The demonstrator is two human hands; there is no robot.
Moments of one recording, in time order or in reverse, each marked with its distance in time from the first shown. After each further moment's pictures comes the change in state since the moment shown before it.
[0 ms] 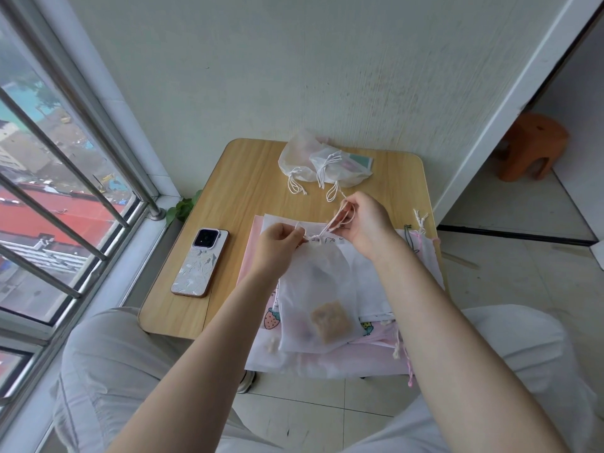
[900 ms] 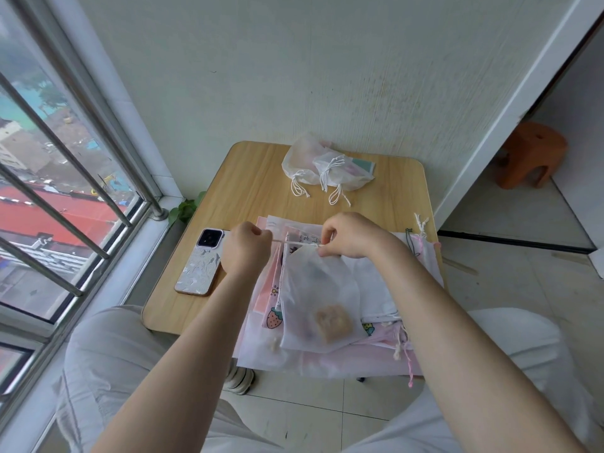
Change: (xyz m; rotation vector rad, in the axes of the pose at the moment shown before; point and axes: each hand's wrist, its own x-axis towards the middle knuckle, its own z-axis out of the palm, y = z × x) left_hand 0.010 0.002 -0.041 0.499 0.252 -0.105; right_hand -0.025 -0.007 0.011 -1.620 -0.265 -0.247
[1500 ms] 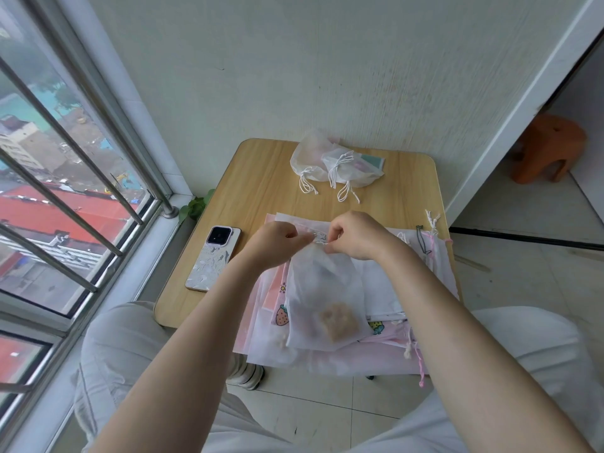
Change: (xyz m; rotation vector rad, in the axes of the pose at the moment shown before) left_hand -0.006 0.015 -0.009 0.201 -0.380 0.397; right_hand 0.005 0.005 0.014 0.116 0.072 0.001
